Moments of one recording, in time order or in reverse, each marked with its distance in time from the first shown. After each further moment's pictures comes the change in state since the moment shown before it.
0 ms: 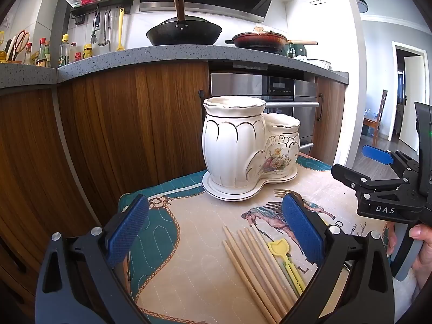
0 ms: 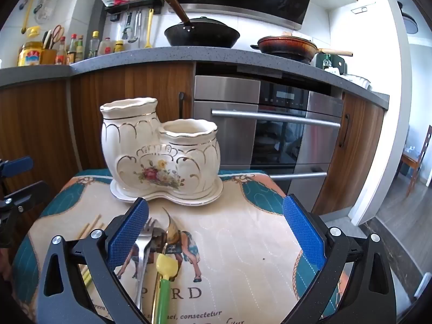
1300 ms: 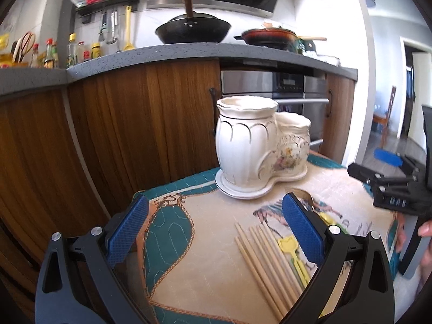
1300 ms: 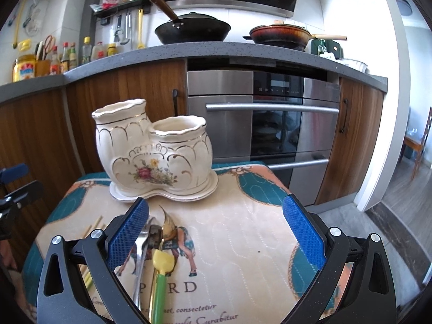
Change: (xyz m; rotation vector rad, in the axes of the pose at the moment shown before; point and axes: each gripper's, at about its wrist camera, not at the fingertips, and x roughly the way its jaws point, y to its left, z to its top) left arm -0.008 0.002 0.007 0.021 0.055 0.059; right arm -0.005 -0.019 0.003 0.071 0.053 0.024
